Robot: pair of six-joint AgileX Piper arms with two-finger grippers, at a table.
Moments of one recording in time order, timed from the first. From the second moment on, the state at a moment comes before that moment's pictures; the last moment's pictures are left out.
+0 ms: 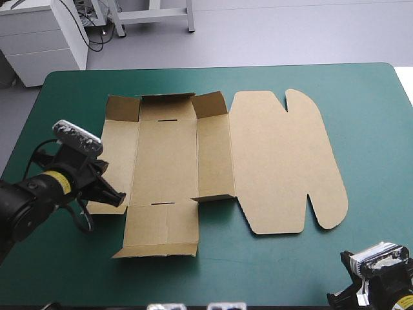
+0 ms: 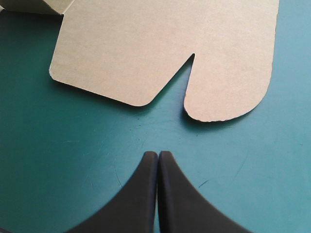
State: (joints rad) left arm -0.53 0.93 -1.13 0.24 1.03 0.01; right arm 0.15 0.14 -0.50 0.17 1.06 -0.27
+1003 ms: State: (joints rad) left arm 0.63 1.13 -1.22 -0.69 1.24 0.74; right arm 0.15 0.14 -0.50 0.17 1.10 -0.27
